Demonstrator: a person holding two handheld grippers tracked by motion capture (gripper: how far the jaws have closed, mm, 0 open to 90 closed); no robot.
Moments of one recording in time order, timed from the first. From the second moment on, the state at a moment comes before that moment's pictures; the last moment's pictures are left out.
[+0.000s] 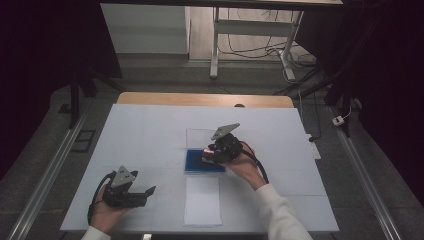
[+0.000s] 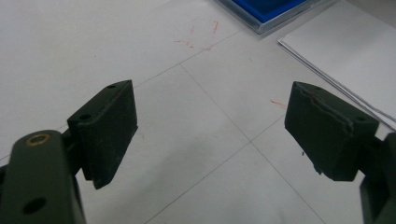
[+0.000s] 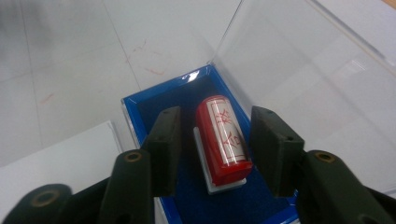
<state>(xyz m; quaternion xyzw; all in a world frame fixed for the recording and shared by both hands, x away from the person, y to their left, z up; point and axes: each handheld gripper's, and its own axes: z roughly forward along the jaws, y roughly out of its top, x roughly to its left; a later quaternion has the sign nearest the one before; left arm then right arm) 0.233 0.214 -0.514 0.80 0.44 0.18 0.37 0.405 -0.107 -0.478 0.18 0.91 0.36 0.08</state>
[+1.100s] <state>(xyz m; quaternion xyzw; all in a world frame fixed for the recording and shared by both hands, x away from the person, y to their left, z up) 0.233 0.216 -0.515 0.80 0.44 0.19 0.37 0.402 -0.109 -0.471 0.17 0.91 0.37 0.10</state>
